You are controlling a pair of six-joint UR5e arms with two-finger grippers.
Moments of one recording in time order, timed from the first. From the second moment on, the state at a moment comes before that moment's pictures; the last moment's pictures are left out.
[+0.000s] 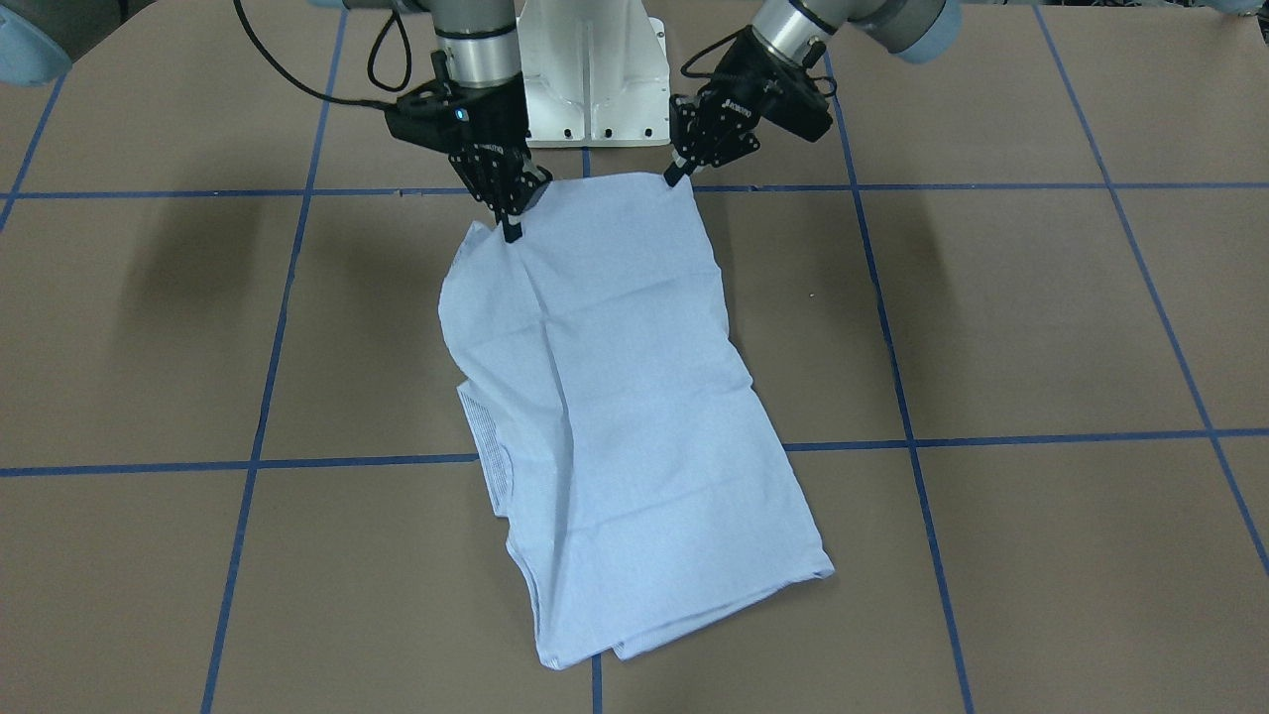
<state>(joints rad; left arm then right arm) -0.34 -1.80 -2.18 -2.14 -1.62 -1.63 0.27 -1.03 2.15 -1.81 1.38 2.03</state>
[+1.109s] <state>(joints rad) -0.44 -1.98 -2.11 -1.85 -1.67 -1.60 0.34 -0.94 2.03 -1.82 1.33 1.92</state>
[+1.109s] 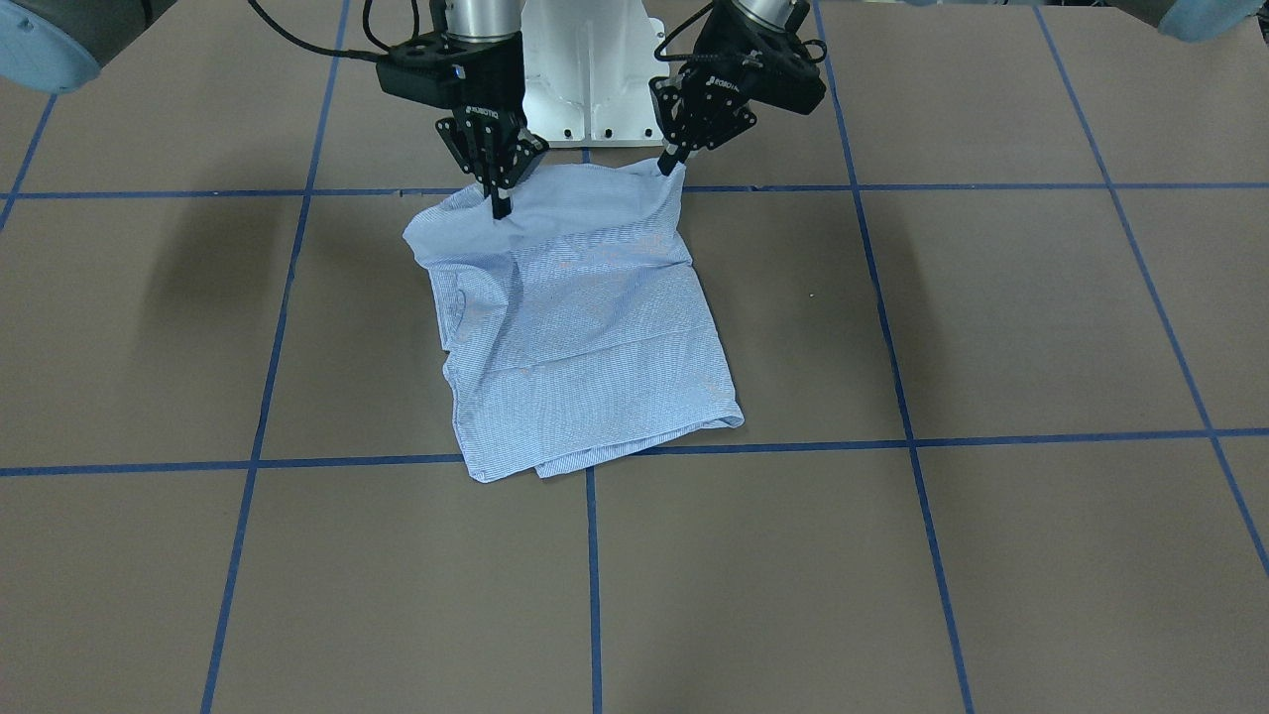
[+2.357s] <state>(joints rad) -0.60 -2.14 -1.56 -2.08 -1.59 -1.39 0.49 -0.80 1.44 -1.35 1.38 1.73</state>
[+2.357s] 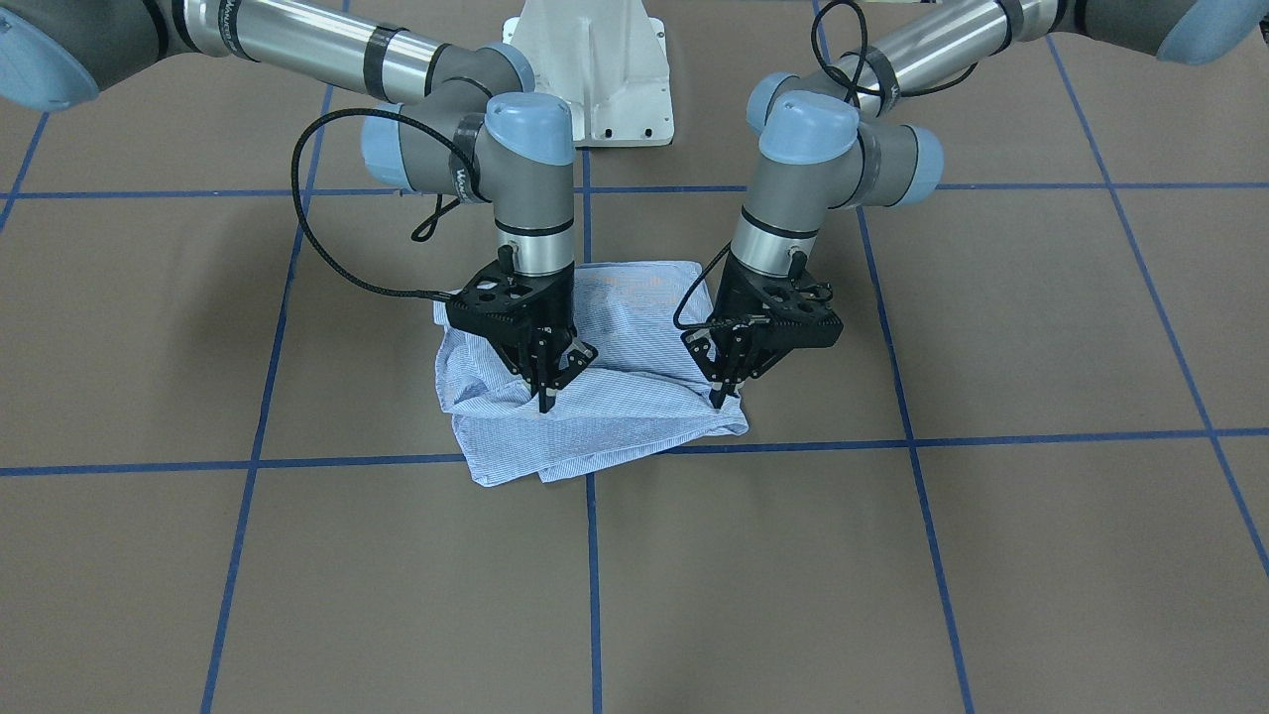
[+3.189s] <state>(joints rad) -0.68 -2.13 -1.55 -2.10 -1.67 -1.13 0.55 -0.72 1.38 -1.33 1.52 1.63</state>
